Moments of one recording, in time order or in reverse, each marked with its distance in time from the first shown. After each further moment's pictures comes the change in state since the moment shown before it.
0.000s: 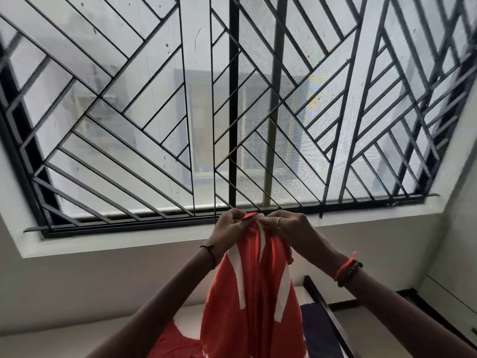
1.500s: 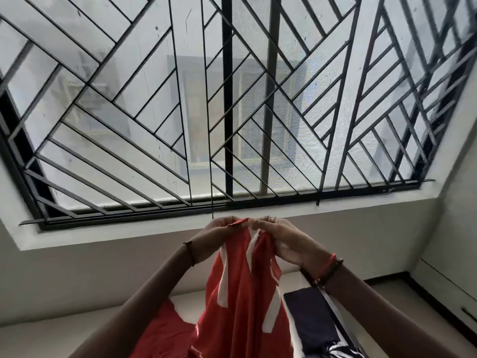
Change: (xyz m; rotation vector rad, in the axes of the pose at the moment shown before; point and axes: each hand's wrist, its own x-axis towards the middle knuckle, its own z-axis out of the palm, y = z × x) left_hand -0.004 -0.038 -0.033 -0.145 -0.406 -0.147; right_hand -0.013 -0.010 0.024 1.192 -0.156 0.879
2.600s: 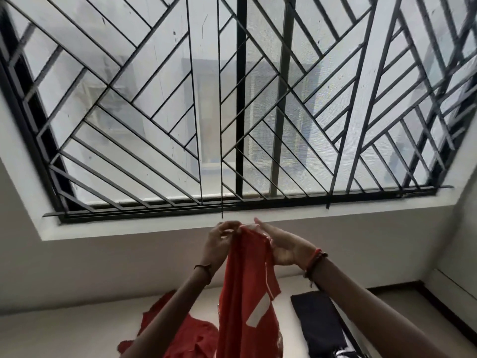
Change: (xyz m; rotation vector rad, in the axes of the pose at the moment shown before) left_hand -0.018 -0.035 0.010 0.390 0.584 0.293; right_hand 0.028 0.022 -0.001 0.009 -0.074 0.357
